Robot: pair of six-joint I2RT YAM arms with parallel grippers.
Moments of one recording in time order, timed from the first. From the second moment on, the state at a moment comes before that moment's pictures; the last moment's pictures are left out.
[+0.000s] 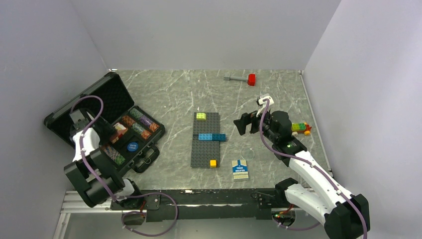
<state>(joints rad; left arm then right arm) 0.62 1.33 0.81 -0.44 0.17 -0.34 0.41 0.89 0.58 0.05 -0.17 0.12</state>
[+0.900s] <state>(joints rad) 0.53 1.29 0.83 -0.53 0.02 -0.30 0.41 0.89 0.58 0.06 -0.18 0.12</state>
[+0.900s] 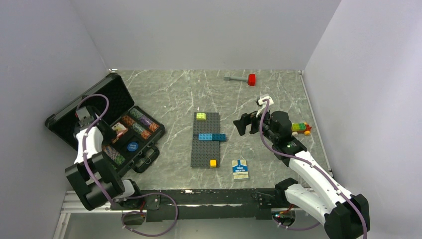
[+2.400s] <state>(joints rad) 0.51 1.23 0.75 -0.45 0.06 -0.34 0.41 0.88 0.58 0.06 -0.18 0.12</state>
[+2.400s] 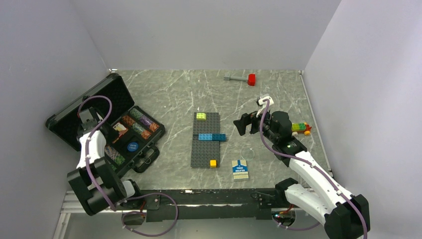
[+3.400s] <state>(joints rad) 0.63 1.20 0.85 -0.49 0.09 -0.34 0.41 1.00 0.62 0.03 -0.12 0.07</state>
